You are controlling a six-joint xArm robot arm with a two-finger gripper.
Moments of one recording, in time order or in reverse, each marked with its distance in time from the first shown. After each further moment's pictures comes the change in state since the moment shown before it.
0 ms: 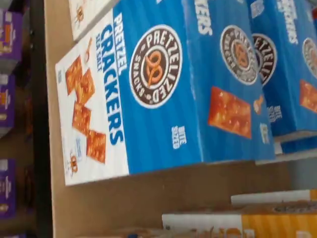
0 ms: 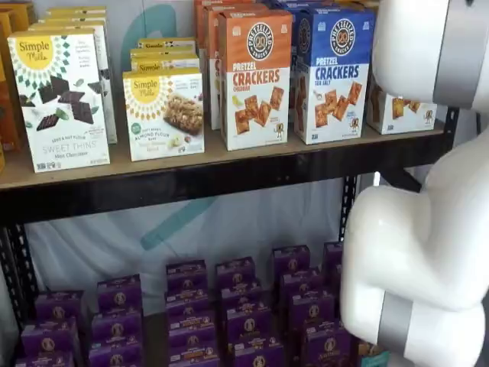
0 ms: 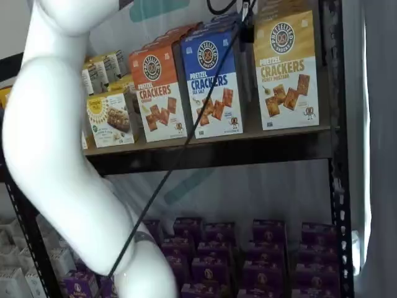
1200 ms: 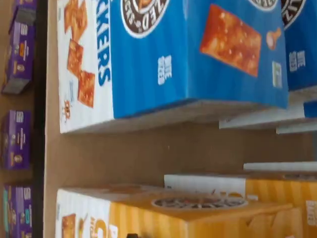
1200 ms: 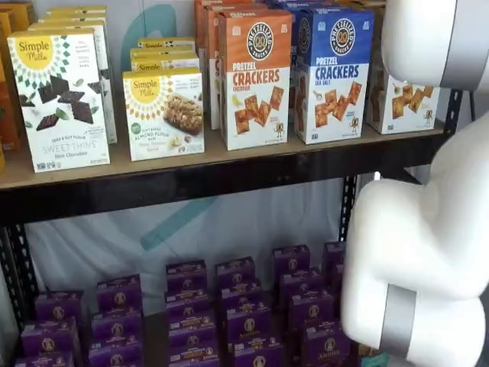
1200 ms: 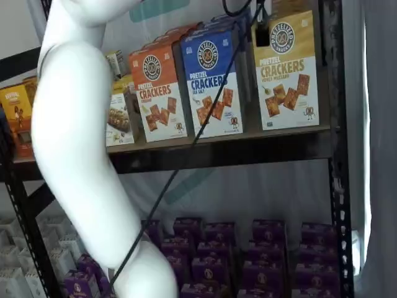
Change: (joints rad) arm 0.087 0.125 -0.097 -0.159 -0.056 0.012
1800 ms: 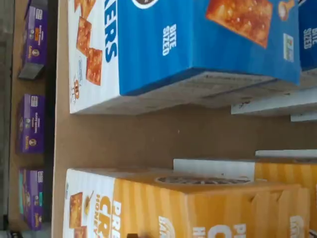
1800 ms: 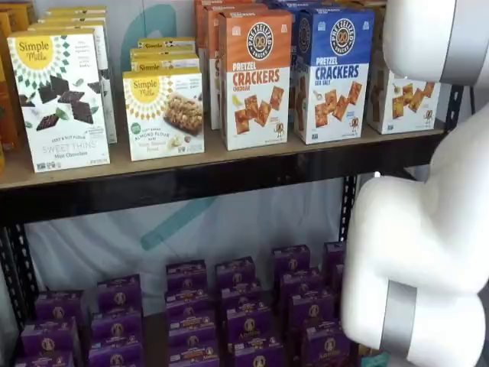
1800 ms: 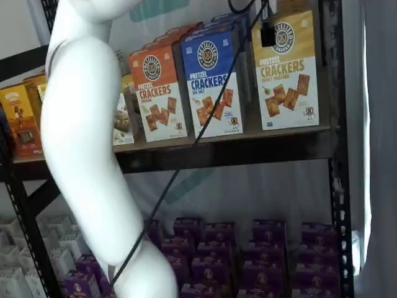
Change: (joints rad) arm 0.010 0.048 -0.060 -0.061 0.028 0.003
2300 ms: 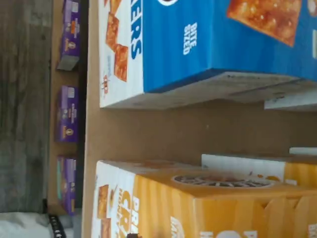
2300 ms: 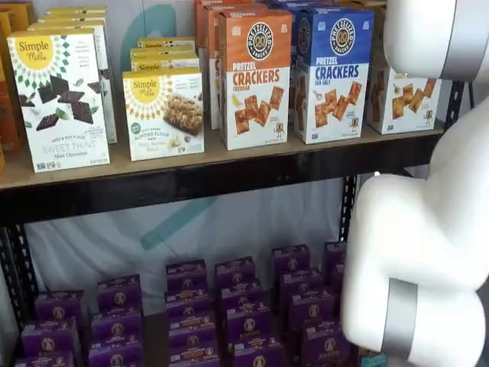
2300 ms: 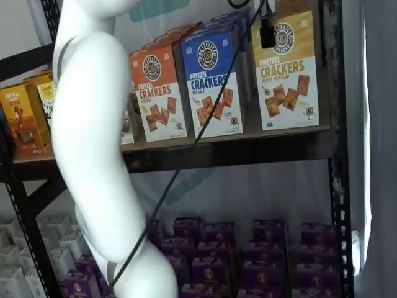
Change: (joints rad) arm 0.045 0.056 -0.098 -0.112 0.102 0.047
